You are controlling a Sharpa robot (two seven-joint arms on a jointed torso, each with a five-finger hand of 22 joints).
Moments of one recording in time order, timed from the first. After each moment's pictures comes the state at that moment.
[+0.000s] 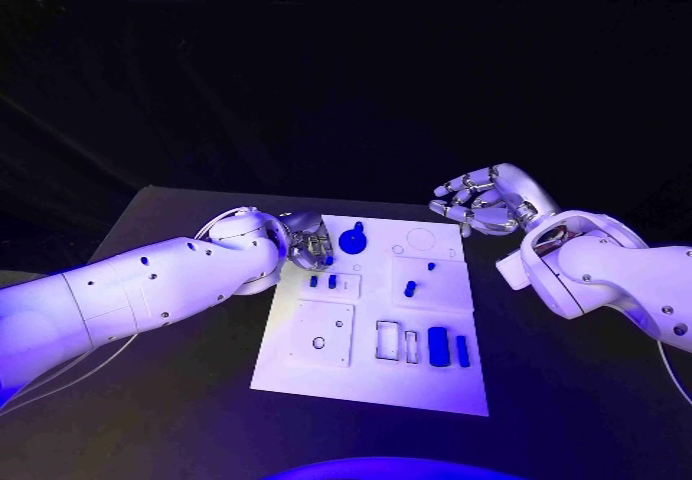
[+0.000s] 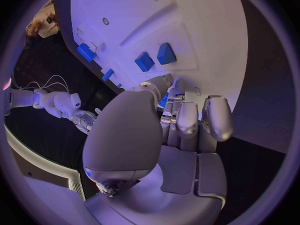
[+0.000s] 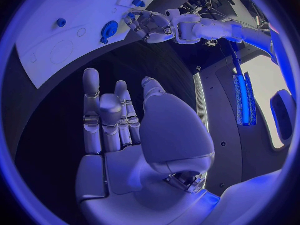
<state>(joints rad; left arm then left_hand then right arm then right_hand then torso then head) 1.17 -0.66 0.02 1.32 -1.39 -0.07 -0.28 1.48 -0.22 0.46 0.15 0.23 1.01 0.14 0.06 0.16 1.21 0.07 0.20 0.15 1.40 -0.01 1.30 0.97 0.09 1.36 0.09 1.31 1.31 1.31 -0.93 -0.13 1.66 -0.86 -0.63 0.04 1.35 -0.09 0.00 0.29 0.41 0.98 0.15 0.13 0.19 1.01 0.07 0.70 0.57 1.40 -0.01 1.04 0.97 0.16 1.20 0.10 0.43 1.03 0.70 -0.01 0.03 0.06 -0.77</state>
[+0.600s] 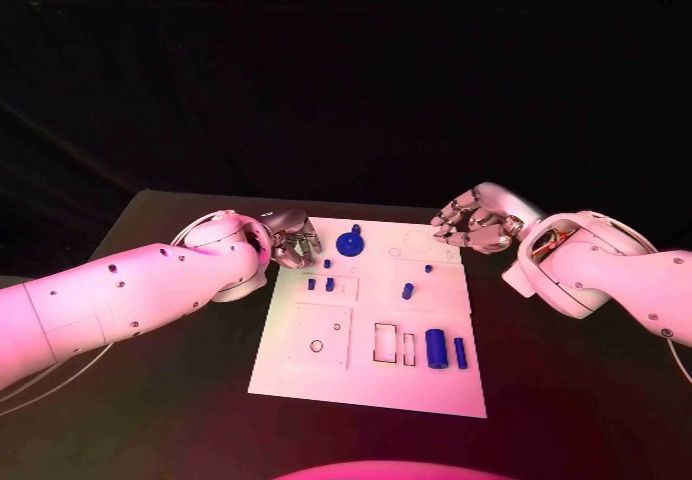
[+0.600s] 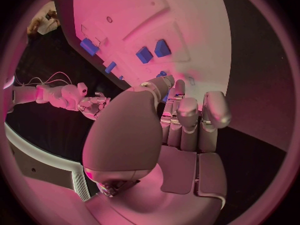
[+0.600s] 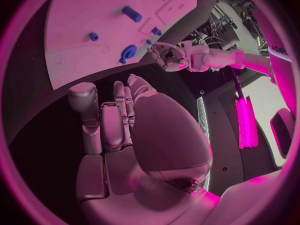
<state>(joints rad) 1.17 -0.75 0.02 1.40 -1.36 -0.15 -0.26 1.48 -0.23 0.49 0.15 0.23 1.01 0.14 0.09 0.14 1.21 0.07 0.17 0.15 1.36 0.00 1.23 0.86 0.09 1.30 0.09 1.21 1.27 1.31 -0.93 -0.13 1.60 -1.11 -0.42 -0.07 1.53 -0.11 0.14 0.20 0.32 1.05 0.13 0.16 0.19 1.06 0.06 0.35 0.28 1.46 -0.01 1.27 1.20 0.13 1.36 0.09 0.84 1.25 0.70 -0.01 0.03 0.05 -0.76</state>
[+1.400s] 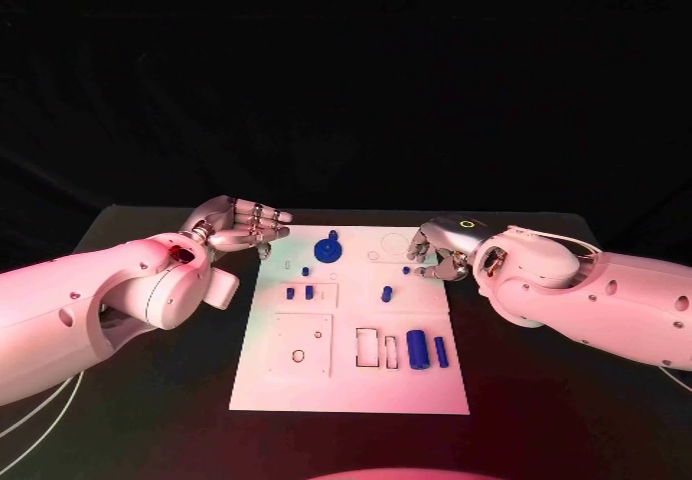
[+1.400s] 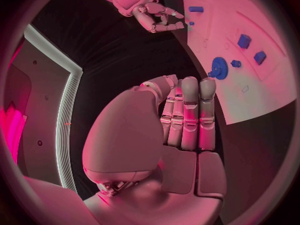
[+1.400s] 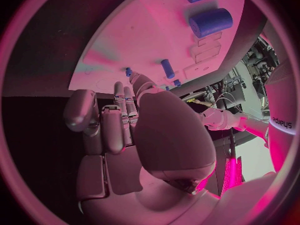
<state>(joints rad) 1.19 -0.96 0.02 1.64 -0.35 -0.41 0.08 1.48 -0.21 0.51 0.12 0.23 1.06 0.16 0.11 0.12 1.18 0.08 0.22 0.18 1.21 0.01 0.98 0.51 0.16 1.08 0.10 0.89 1.03 1.24 -0.87 -0.13 1.58 -1.67 -0.28 -0.25 1.51 -0.15 0.20 0.20 0.31 1.07 0.13 0.11 0.17 1.10 0.07 0.22 0.16 1.46 -0.01 1.35 1.29 0.12 1.40 0.09 1.01 1.31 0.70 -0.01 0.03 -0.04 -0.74</state>
